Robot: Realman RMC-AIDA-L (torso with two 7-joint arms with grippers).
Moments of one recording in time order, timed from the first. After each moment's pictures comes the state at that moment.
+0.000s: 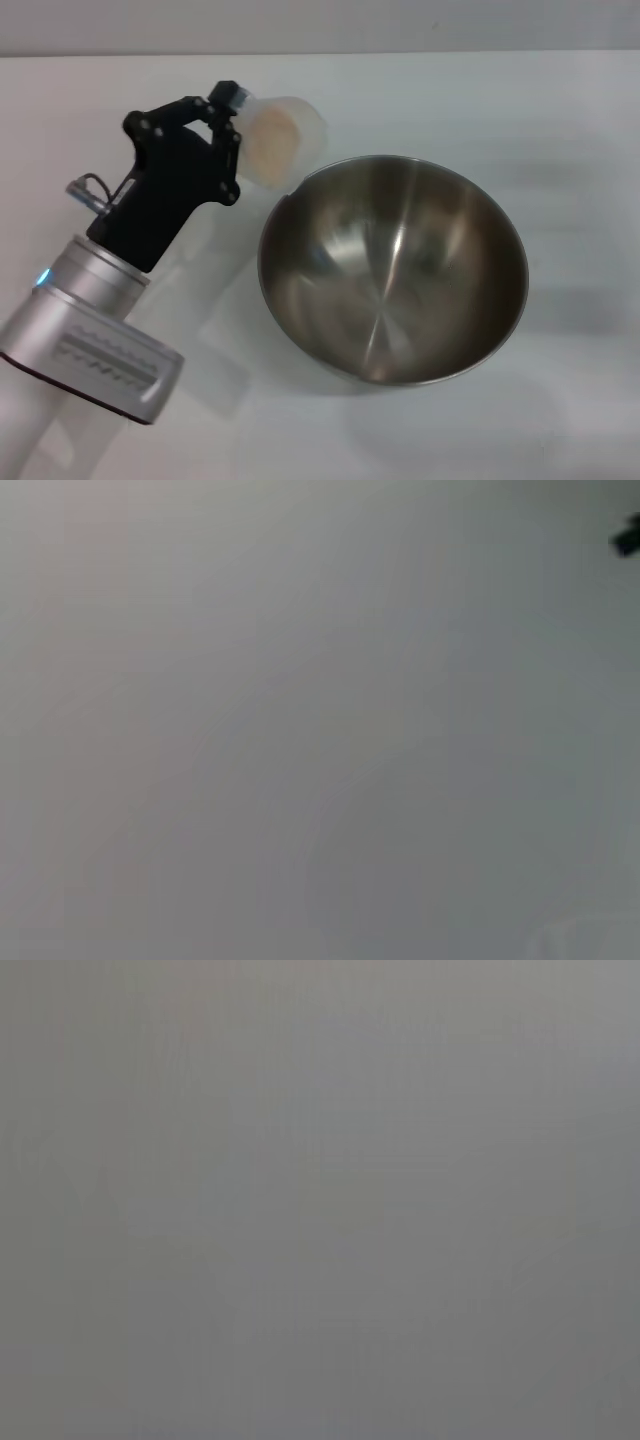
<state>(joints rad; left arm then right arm) -0.43 -2.08 -0.44 -0.34 2.31 1.46 0.84 0.45 2.02 -2.08 -0.05 0.80 -1.58 0.24</state>
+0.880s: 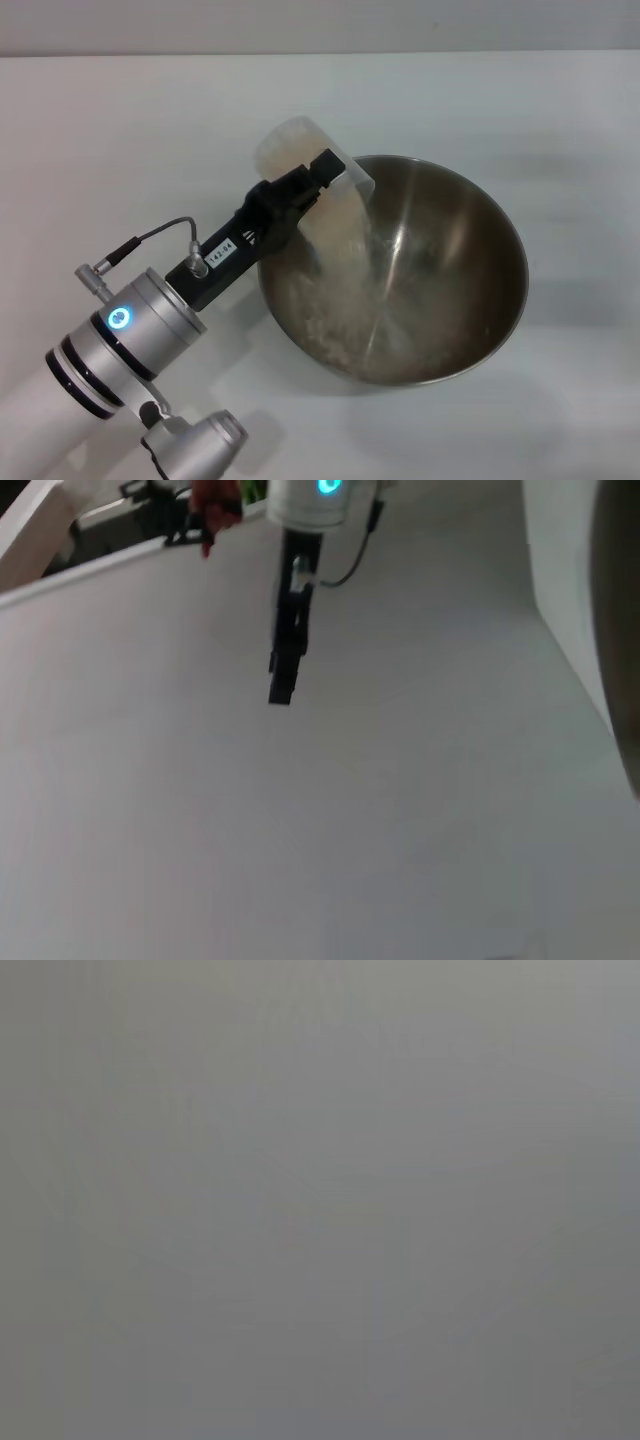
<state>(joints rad) -0.45 -2.08 -0.41 -0.36 2.53 1.40 1.65 0.47 2.02 -2.01 -0.05 0.80 -1.58 0.20</state>
